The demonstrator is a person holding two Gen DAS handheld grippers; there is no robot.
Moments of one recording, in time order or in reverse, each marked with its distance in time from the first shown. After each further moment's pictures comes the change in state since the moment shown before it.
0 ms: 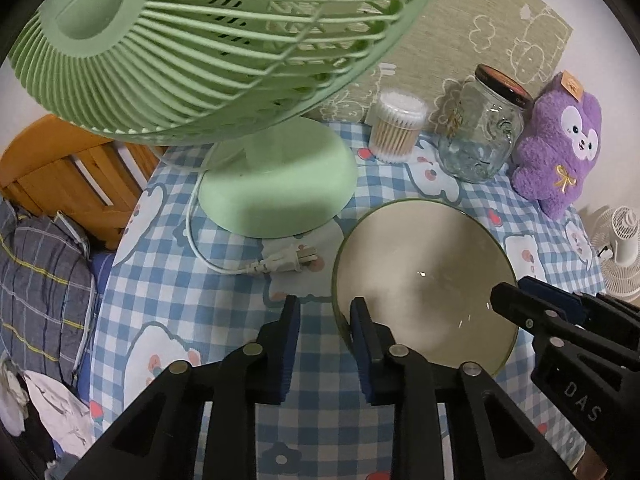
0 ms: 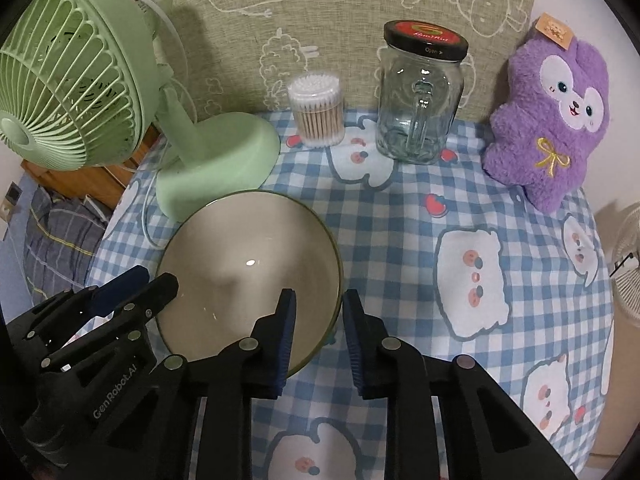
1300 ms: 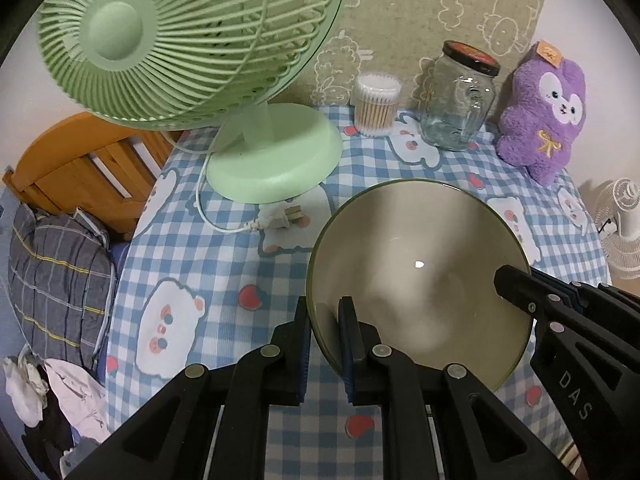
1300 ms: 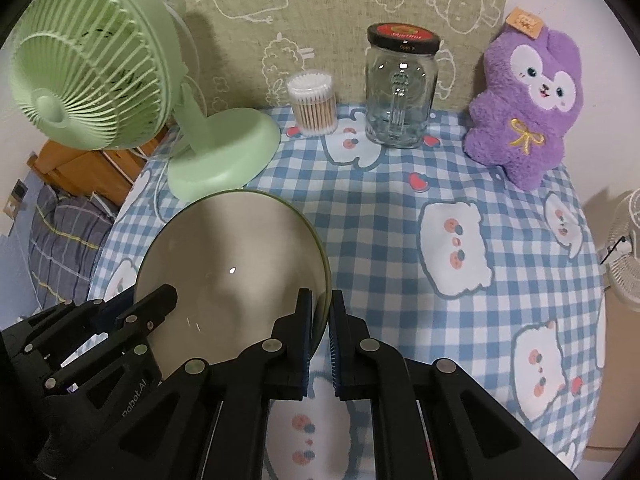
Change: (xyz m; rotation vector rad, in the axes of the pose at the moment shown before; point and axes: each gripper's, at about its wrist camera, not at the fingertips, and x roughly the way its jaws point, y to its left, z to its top) left arm -0.039 -0.028 -0.034 0.030 0.034 0.070; right arm -0.042 -0.003 -0.034 0.011 -0.020 0.006
